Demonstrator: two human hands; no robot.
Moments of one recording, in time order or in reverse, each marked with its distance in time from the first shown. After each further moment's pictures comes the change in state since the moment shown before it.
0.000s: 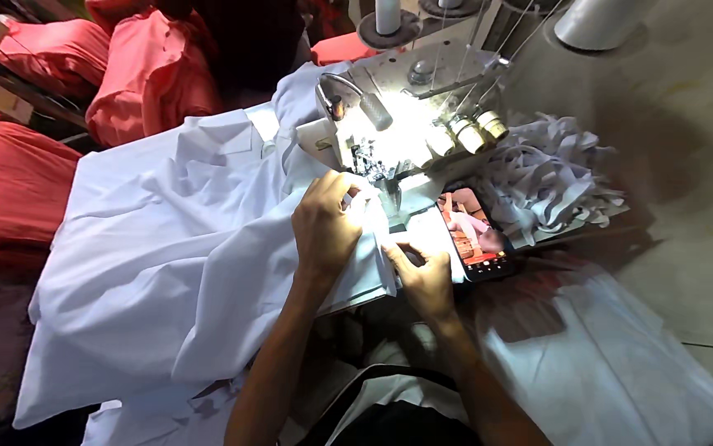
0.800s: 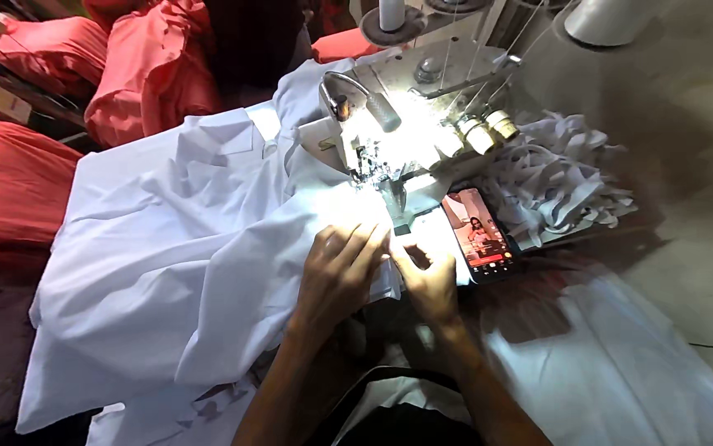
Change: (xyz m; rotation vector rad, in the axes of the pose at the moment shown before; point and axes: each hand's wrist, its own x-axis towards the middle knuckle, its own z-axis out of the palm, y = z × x) left_hand -0.062 -0.011 -0.004 0.133 -0.101 0.413; right_hand 0.000 -0.002 0.004 0.038 0.021 0.002
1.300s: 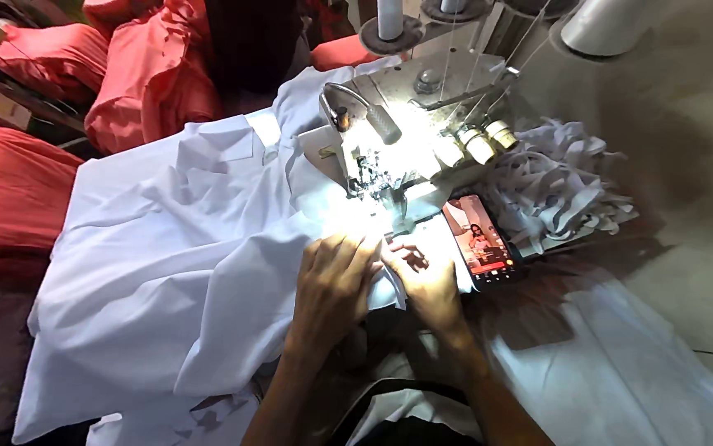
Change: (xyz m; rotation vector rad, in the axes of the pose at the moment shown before) left_hand -0.002 0.004 -0.013 0.031 -0.055 -0.144; right_hand 0.006 -0.005 -0.001 -0.007 -0.069 0.081
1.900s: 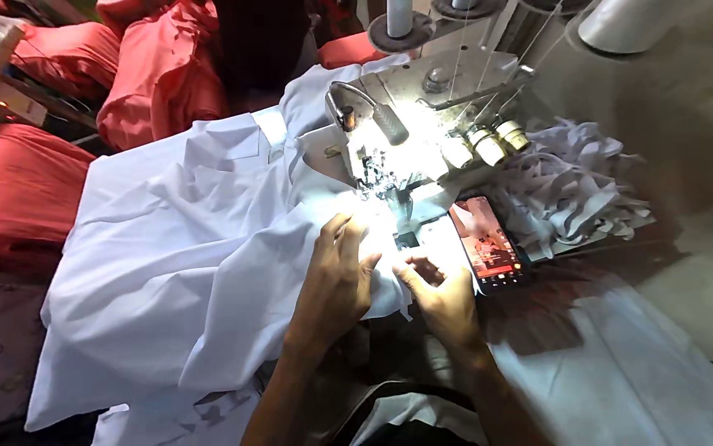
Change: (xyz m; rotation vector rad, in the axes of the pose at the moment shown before) left_hand 0.011 0.000 -0.003 -0.200 -0.096 -0.159; right_hand -0.010 -0.016 -0.010 0.045 -0.019 0.024
